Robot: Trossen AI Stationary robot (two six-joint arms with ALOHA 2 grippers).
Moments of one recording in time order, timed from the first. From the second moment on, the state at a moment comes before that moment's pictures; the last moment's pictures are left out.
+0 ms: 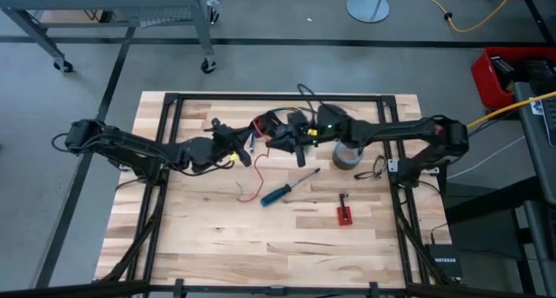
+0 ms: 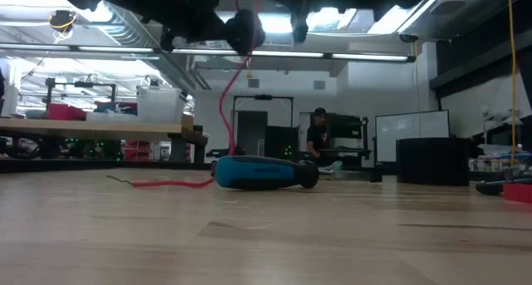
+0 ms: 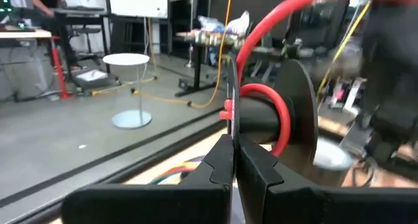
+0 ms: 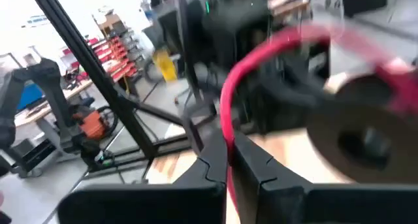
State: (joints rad) left arm -0.06 1.23 0.61 0.57 -0.79 -0.15; right arm -0.16 1.53 1.04 0.42 -0.39 0.37
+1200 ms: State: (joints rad) left arm -0.07 1.23 0.61 0.79 -0.56 -0.09; right arm -0.18 1.71 1.04 0.29 -0.37 0.36
